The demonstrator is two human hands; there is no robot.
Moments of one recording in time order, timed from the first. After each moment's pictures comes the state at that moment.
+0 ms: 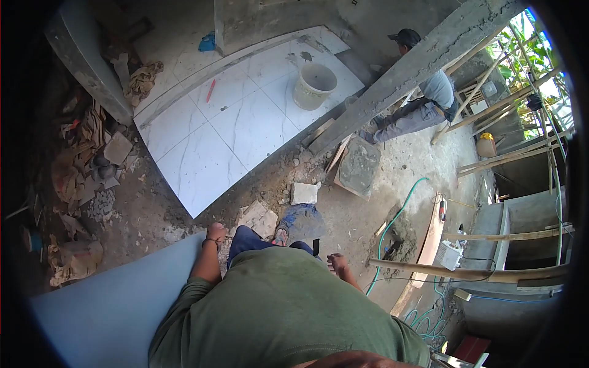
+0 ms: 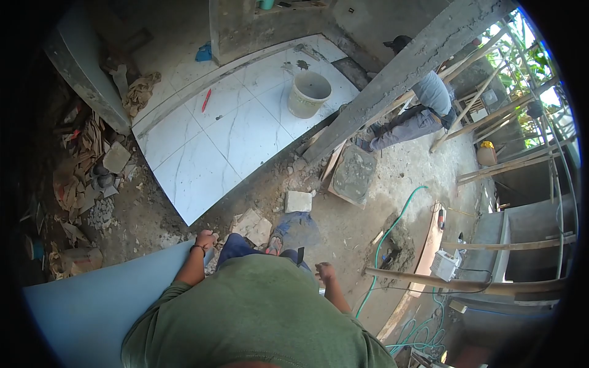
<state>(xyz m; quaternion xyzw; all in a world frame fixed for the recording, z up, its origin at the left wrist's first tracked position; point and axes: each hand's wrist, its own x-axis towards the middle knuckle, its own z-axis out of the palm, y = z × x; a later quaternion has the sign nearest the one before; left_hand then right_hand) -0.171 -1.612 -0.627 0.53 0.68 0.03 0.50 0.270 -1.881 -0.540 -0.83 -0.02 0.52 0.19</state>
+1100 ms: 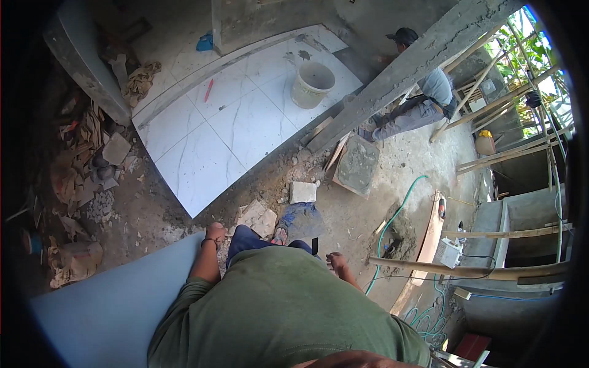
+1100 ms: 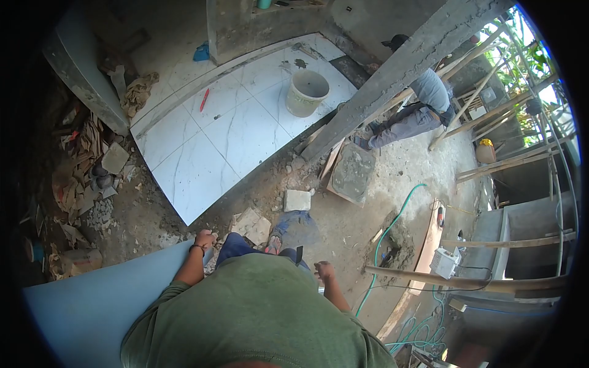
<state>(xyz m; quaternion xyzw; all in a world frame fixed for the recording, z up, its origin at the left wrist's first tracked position) -0.171 -1.609 -0.628 0.53 0.68 -0.02 0.51 0.264 -1.877 -0.528 -0.84 -0.03 0.51 0.19</state>
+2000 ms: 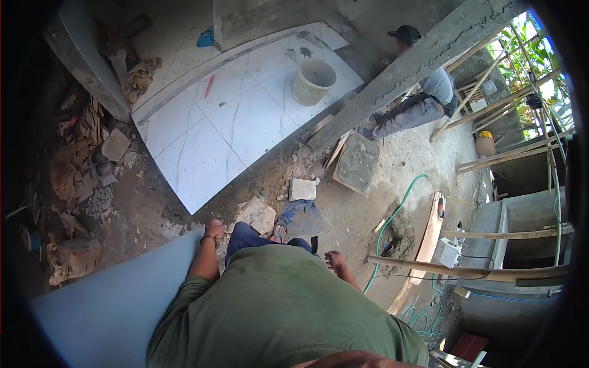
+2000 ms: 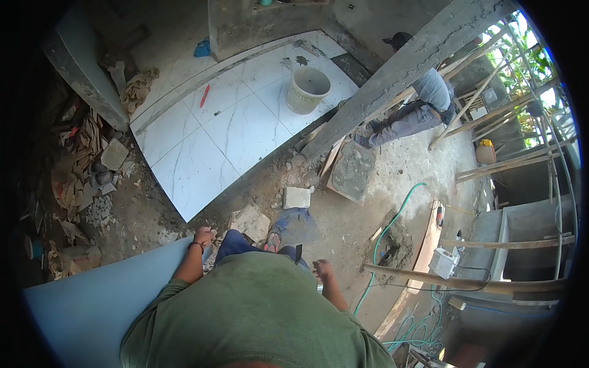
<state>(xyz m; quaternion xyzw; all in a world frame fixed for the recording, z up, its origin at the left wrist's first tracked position) -0.168 -1.610 -0.612 0.55 0.67 -0.01 0.49 0.265 -1.880 -0.537 -0.83 -0.03 0.53 0.18</state>
